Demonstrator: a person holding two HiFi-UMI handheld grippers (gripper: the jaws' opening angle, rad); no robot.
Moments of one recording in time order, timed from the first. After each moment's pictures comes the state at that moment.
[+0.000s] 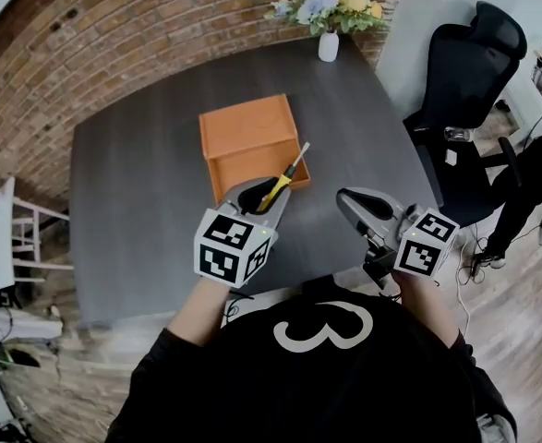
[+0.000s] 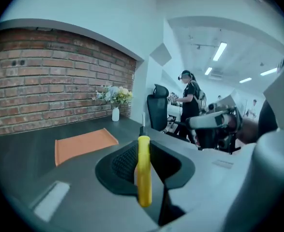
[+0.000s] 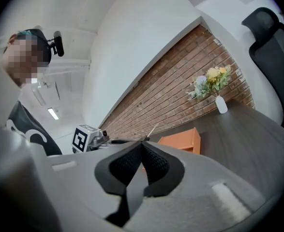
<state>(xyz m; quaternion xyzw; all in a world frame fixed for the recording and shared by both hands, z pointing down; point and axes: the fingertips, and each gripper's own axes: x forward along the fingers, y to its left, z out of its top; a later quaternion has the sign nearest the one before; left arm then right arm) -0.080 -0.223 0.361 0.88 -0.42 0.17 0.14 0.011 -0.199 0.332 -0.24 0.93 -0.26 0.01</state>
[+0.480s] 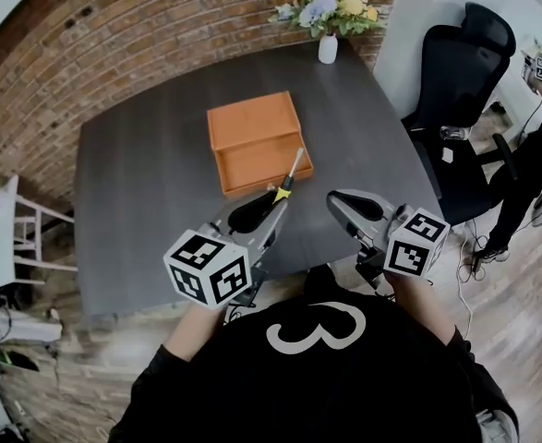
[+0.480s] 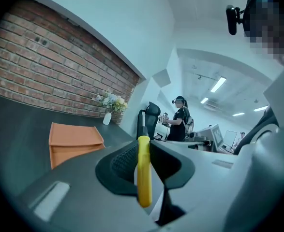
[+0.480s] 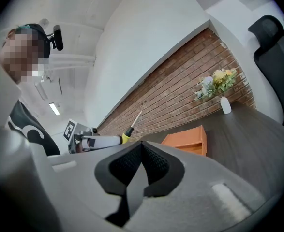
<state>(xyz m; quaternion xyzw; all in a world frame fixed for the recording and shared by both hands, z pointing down) -0.096 -0.146 0.318 0.89 -0.39 0.03 0.22 -0.016 -0.153 0.329 -0.24 0.94 -0.24 0.00</state>
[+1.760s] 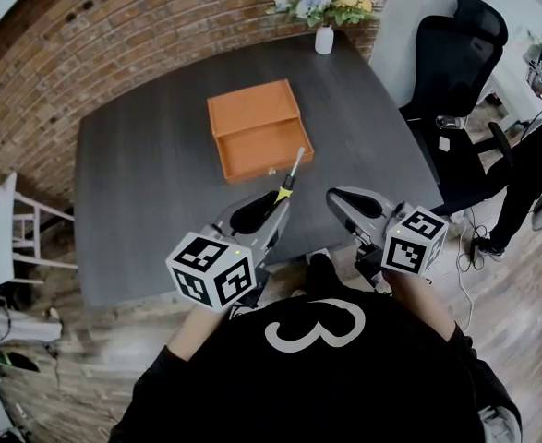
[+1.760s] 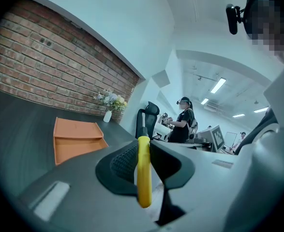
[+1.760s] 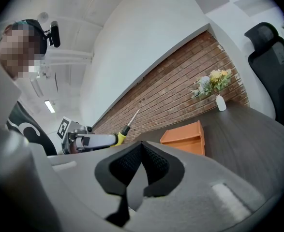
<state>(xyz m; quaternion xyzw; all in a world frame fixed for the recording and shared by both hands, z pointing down) -0.099 -0.107 0.324 0.89 -0.39 0.02 0.22 -0.021 -0.118 0.340 -0.26 0.93 -0.24 0.00</state>
